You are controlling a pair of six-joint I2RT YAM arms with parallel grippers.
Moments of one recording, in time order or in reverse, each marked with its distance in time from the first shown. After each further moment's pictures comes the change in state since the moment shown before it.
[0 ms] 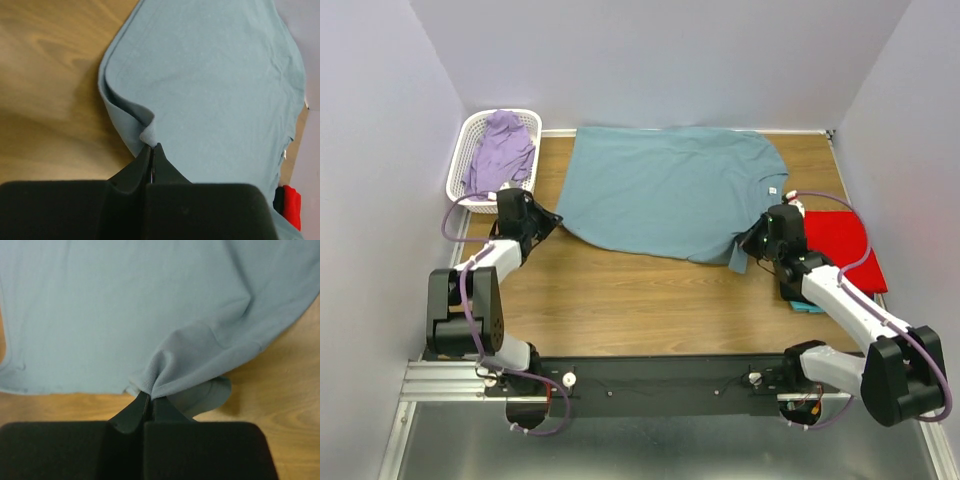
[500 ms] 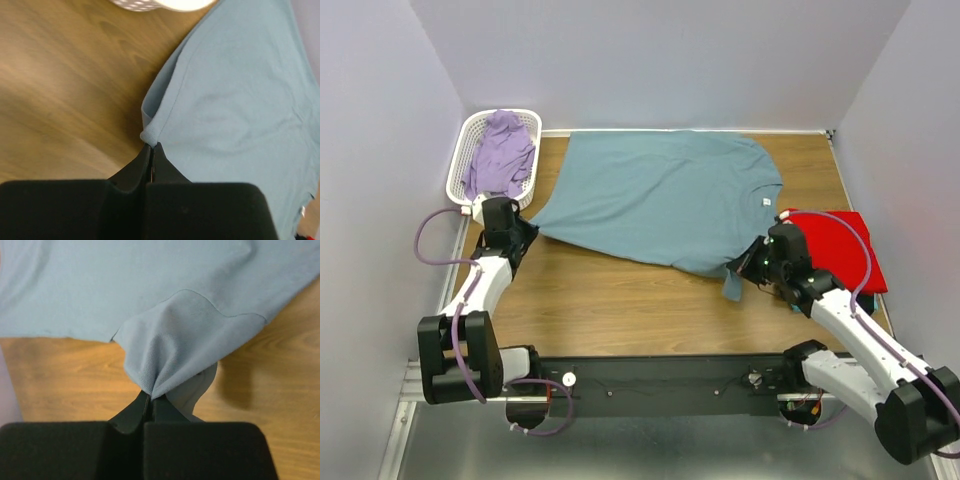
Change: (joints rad) left arm 0.043 -0.268 -0.080 -0.211 -0.240 0.000; right arm 0.057 -0.217 -0.078 -0.224 -0.163 0.062
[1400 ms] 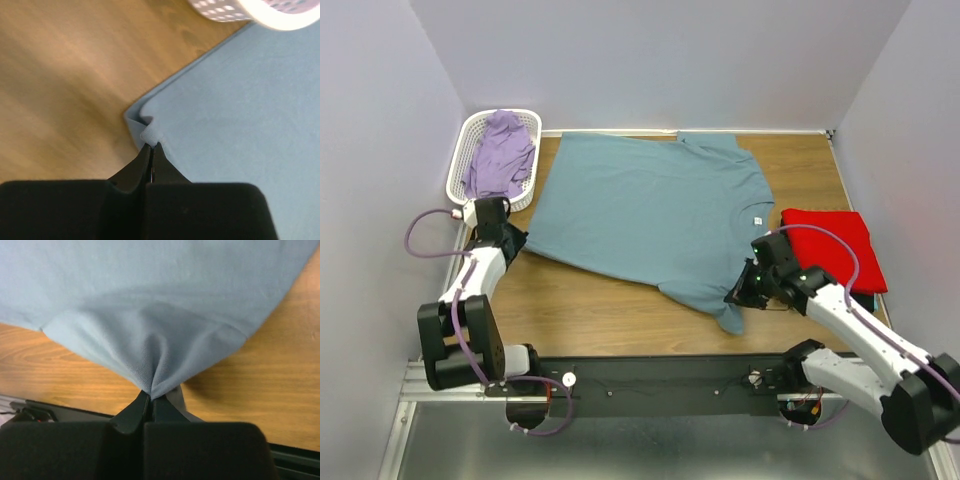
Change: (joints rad) left arm 0.100 0.051 0.040 -0.170 -0.087 0.099; right arm 0.120 0.006 0.019 -0.323 -0.047 0.047
